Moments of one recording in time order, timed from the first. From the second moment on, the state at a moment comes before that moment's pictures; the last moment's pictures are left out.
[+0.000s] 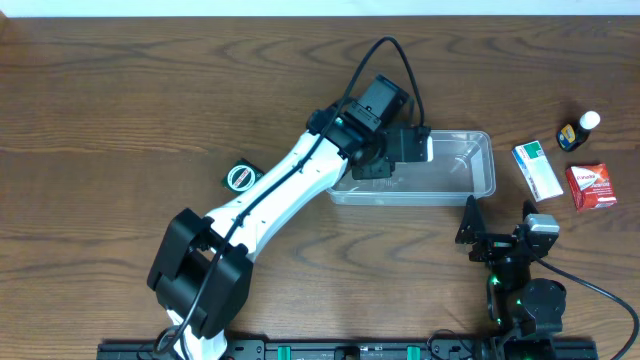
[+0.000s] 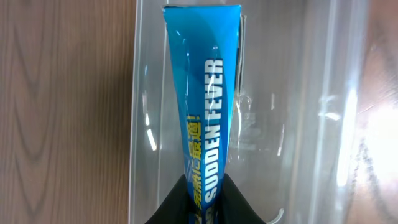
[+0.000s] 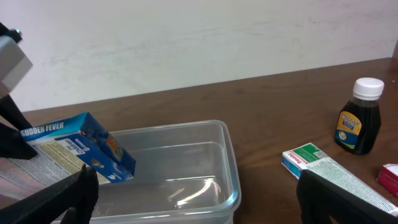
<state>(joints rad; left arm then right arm) -0.70 1.91 1.60 -0.75 0.13 0.85 0.06 0.01 0.01 -0.06 0.06 0.21</state>
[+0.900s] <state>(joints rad) -0.64 2.01 1.60 -0.73 0.13 0.85 0.06 0.01 0.01 -0.06 0.06 0.21</state>
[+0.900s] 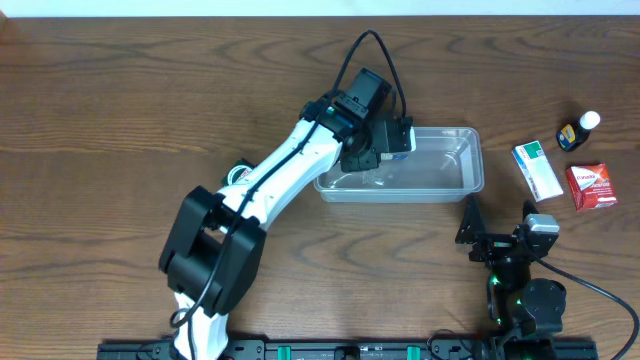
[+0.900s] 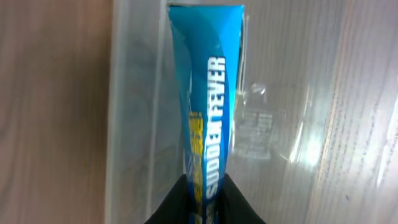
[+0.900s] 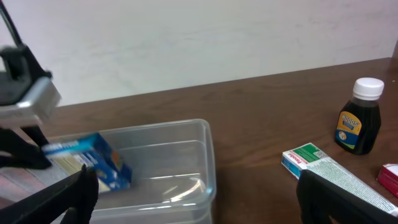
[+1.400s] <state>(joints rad) -0.64 2.01 1.60 -0.73 0.06 0.86 0.06 0.01 0.01 -0.06 0.06 0.21</state>
